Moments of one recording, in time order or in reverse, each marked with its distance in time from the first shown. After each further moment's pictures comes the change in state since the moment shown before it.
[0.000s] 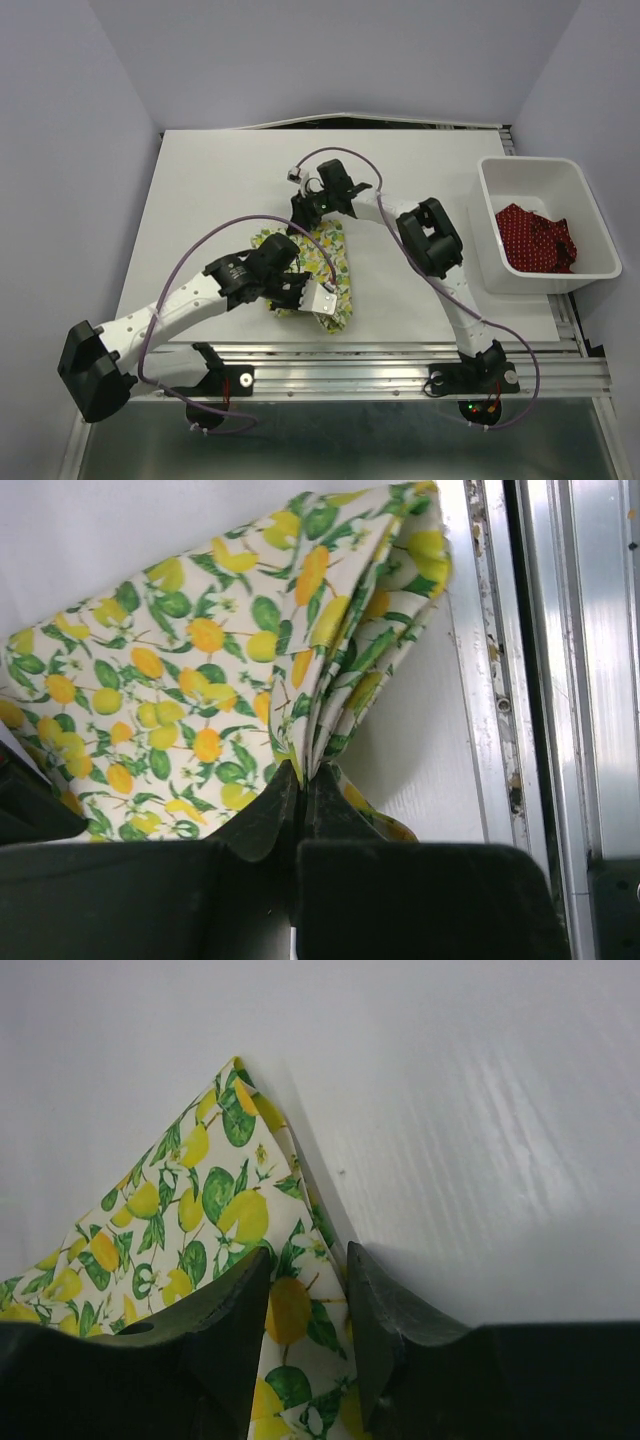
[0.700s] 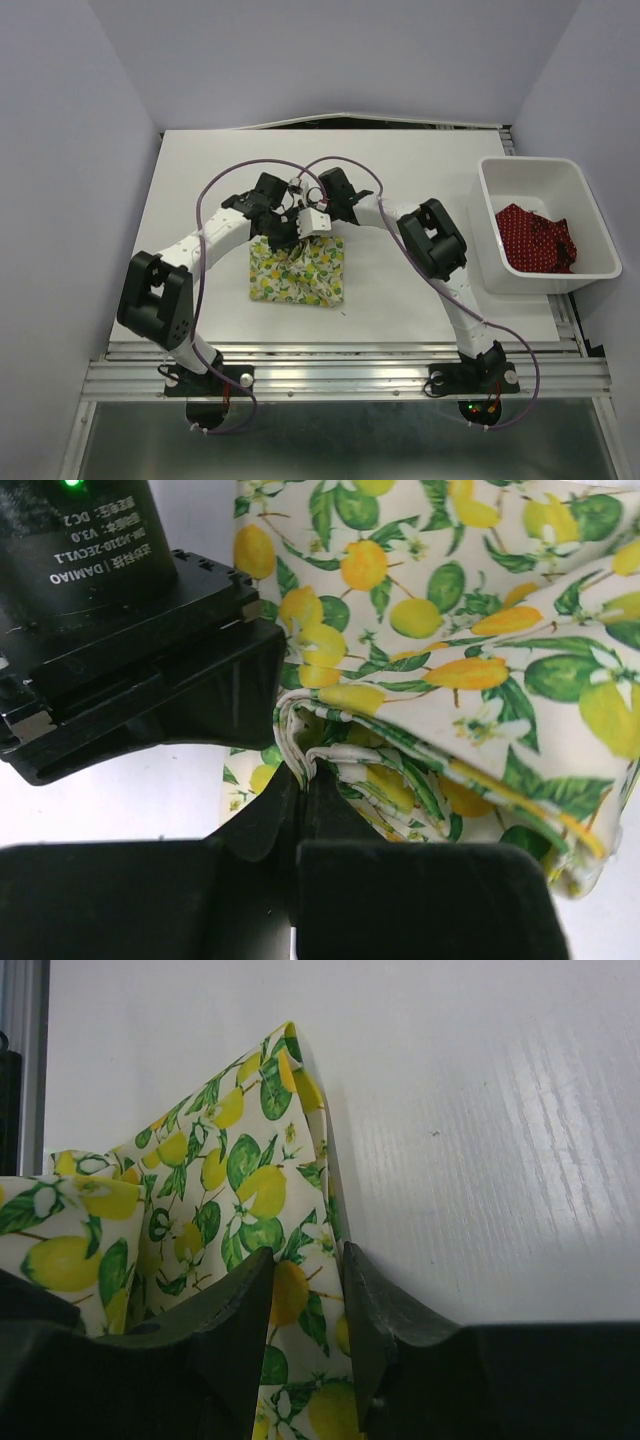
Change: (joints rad) left arm 0.387 0.484 0.331 0.063 0.036 0.003; right arm 0.024 -0.066 -0.151 0.038 -0.087 -0.050
